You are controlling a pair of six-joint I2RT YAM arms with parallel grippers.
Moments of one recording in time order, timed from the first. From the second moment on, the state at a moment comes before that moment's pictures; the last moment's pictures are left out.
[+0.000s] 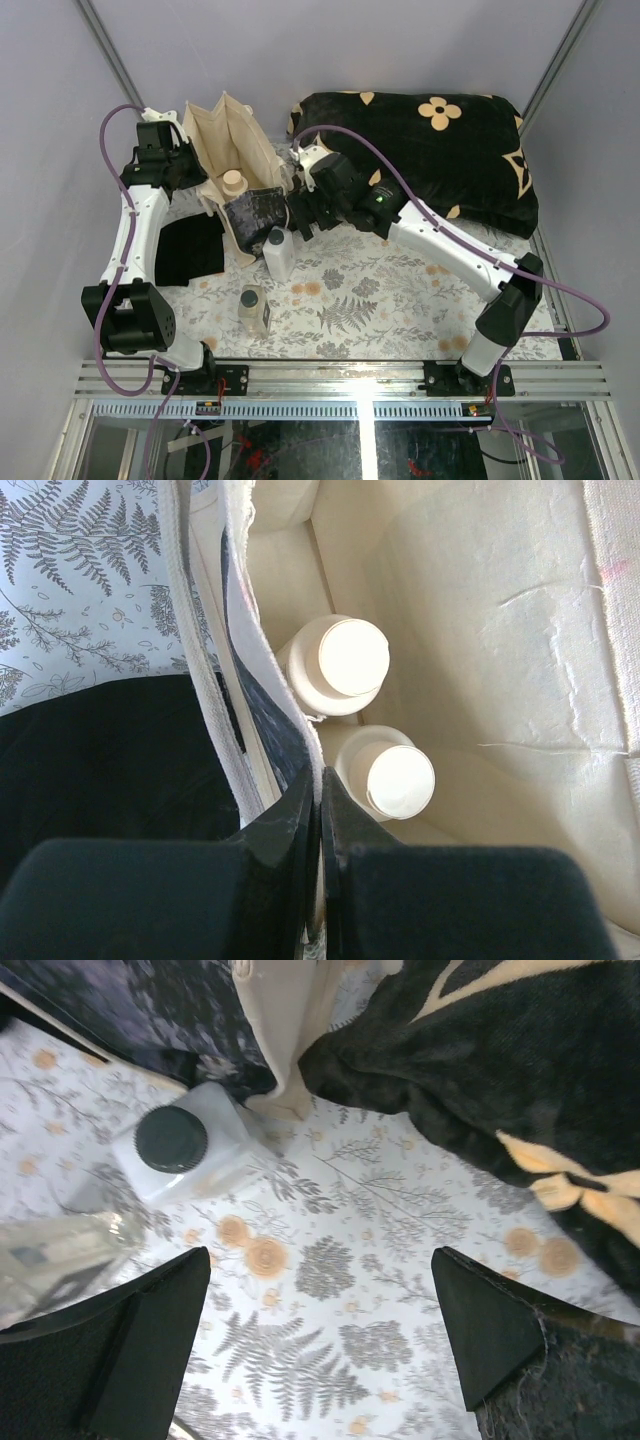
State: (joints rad) left arm 0.12 1.51 1.48 -0.64 0.16 -0.26; right arm 0.90 1.70 1.73 -0.74 0.14 0.21
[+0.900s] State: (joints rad) left arm 0.12 1.47 1.46 -0.62 0.17 -0.27; right arm 0.99 2.03 1.98 -0.84 0.04 0.80
